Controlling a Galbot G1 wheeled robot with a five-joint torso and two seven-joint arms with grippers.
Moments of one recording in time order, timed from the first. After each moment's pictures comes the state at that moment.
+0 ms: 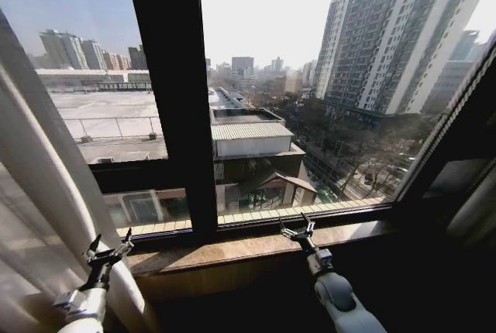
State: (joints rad) left arm 1.55 -1.24 -0.87 -1.86 -0.53 -0.23 0.04; right arm -1.21 1.19 0.38 1.64 0.21 0.19 0.00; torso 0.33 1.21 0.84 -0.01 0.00
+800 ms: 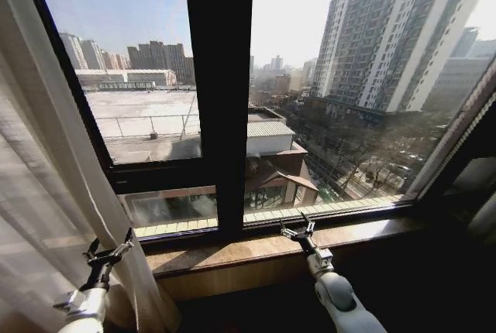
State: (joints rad) left arm 1.55 -1.24 -0.87 -1.86 -0.53 -0.23 0.04; right arm -1.21 1.19 0.38 1.64 0.21 0.19 0.00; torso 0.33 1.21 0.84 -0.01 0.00
